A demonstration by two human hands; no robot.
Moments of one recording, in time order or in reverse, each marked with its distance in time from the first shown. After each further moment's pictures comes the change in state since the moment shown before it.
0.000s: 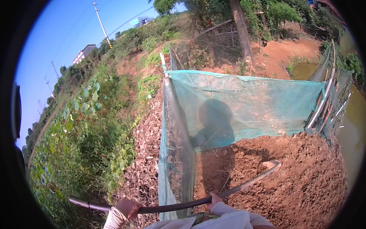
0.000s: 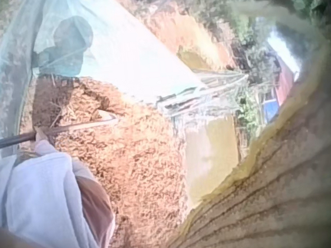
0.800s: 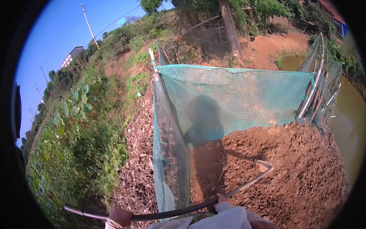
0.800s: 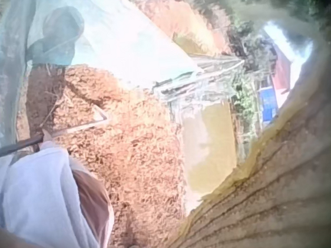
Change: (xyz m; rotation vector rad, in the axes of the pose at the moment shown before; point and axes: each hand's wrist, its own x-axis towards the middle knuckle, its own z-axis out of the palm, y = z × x) left_hand -0.037 -0.017 0.049 0.117 0.077 -0.088; right_hand 0.063 0.021 -0.103 0.132 0.075 -0.130
